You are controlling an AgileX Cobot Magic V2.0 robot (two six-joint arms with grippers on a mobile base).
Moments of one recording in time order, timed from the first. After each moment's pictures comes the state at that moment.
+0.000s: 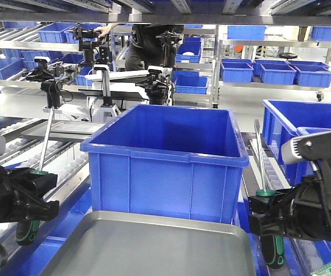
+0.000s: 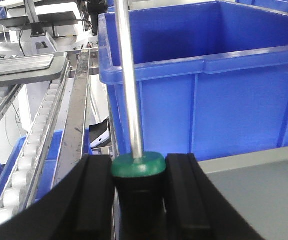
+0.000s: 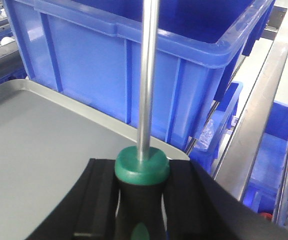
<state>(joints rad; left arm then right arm) -0.31 1.21 -0.87 -0.21 0.06 0.22 0.32 1.15 -0.95 0.11 0.39 -0.08</state>
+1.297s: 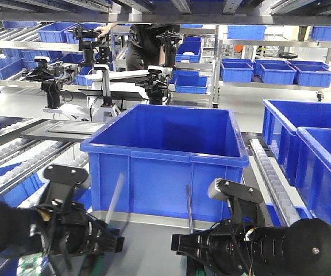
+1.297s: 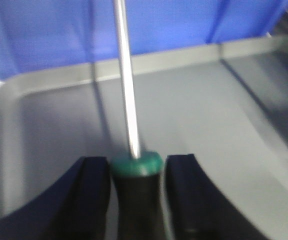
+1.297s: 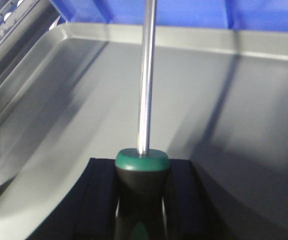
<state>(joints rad) -0.46 1.52 -1.05 -0.39 0.37 0.22 0.49 1.51 -0.95 0.59 0.29 -0.08</state>
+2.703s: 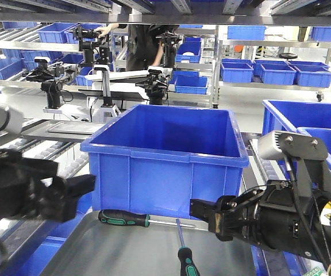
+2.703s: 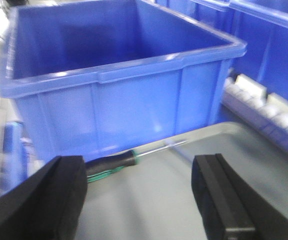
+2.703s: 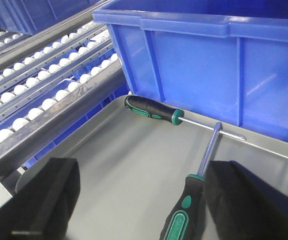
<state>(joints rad) -0.46 1.12 -1.01 -0.24 0.36 0.20 0.49 1.15 -0.95 0.42 0.35 -0.08</state>
